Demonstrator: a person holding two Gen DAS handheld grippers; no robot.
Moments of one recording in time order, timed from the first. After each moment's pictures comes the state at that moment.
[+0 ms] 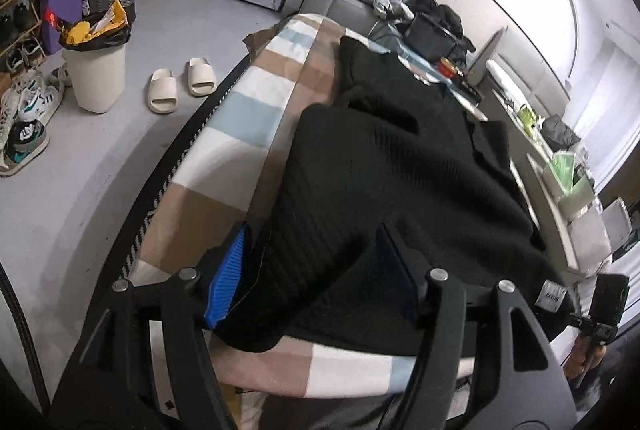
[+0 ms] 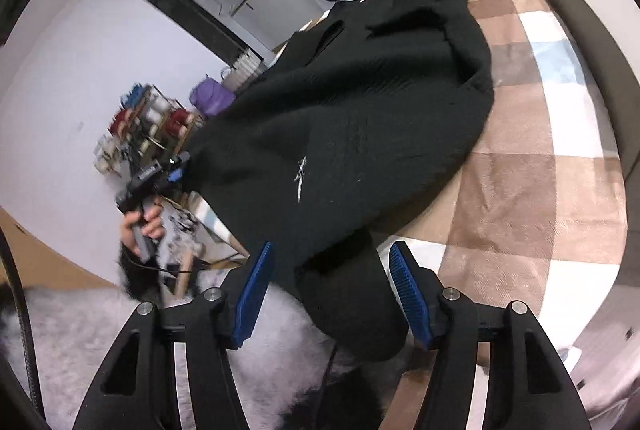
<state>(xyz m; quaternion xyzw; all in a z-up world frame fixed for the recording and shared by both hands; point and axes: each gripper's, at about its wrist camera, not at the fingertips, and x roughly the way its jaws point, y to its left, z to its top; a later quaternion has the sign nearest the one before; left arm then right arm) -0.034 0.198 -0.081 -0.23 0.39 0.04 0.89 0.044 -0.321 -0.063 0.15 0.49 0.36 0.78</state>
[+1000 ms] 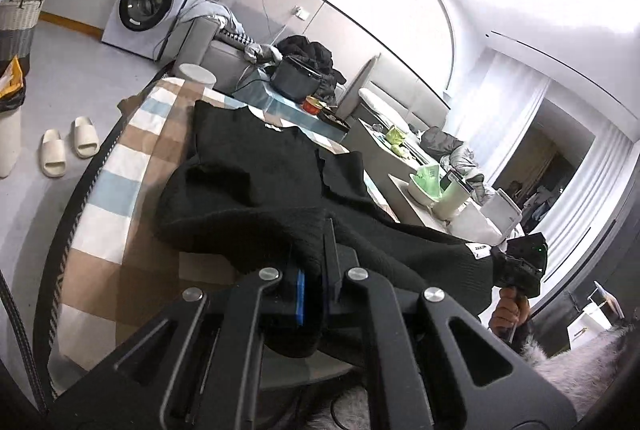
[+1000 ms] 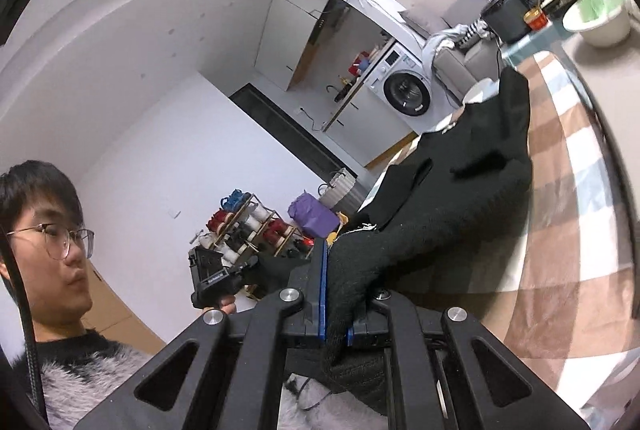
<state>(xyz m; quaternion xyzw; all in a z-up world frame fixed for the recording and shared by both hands) -0.069 0.167 0.013 -0.24 0.25 -0.17 0.92 0.040 -0.389 0.019 0.32 0.25 0.44 0.80</state>
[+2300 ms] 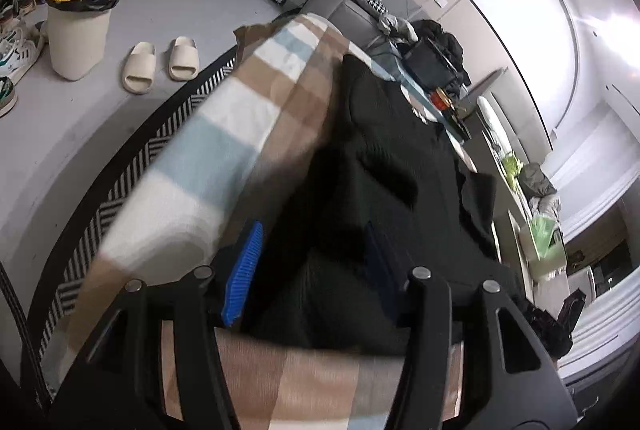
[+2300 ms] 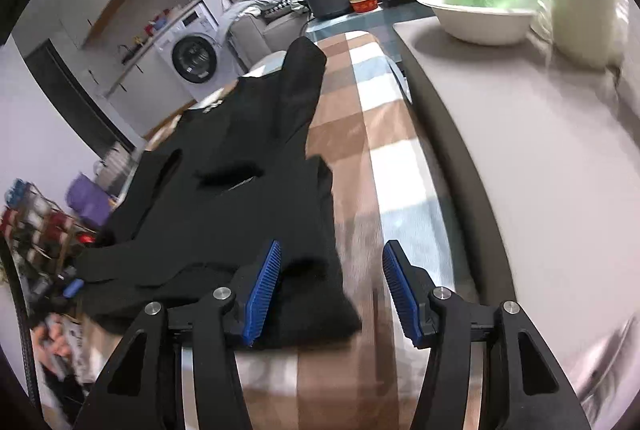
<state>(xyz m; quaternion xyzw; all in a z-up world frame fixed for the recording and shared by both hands) 0.059 0.229 -0.106 -0.33 0.37 0.02 0.87 0.138 -0.383 -0.032 0.17 0.42 0.10 0.88</state>
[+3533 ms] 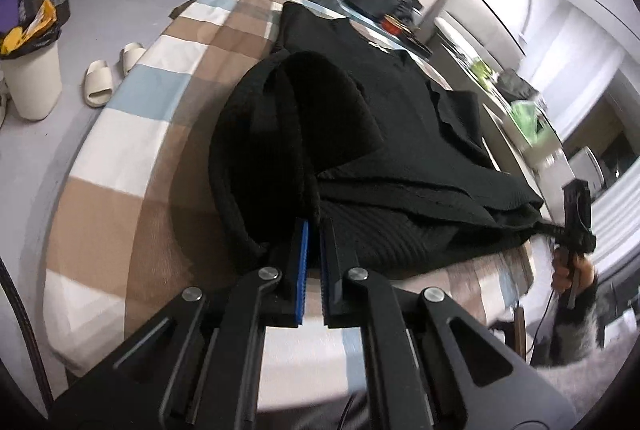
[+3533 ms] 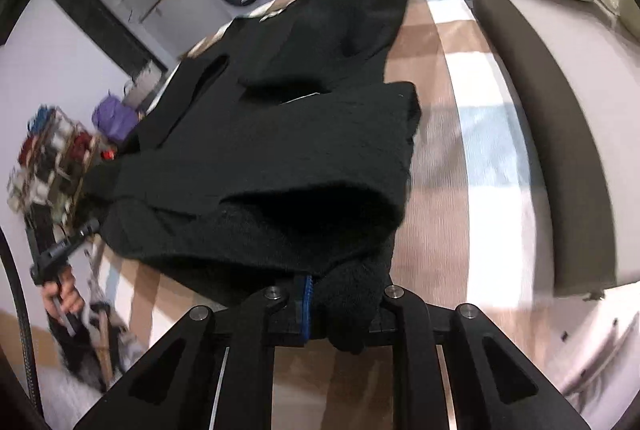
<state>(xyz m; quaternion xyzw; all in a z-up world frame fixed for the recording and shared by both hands) 0.004 0.165 -0.101 -0.20 0.42 -0.08 0.88 0.110 -0.331 -0.048 0.10 0.53 0.19 0.82</state>
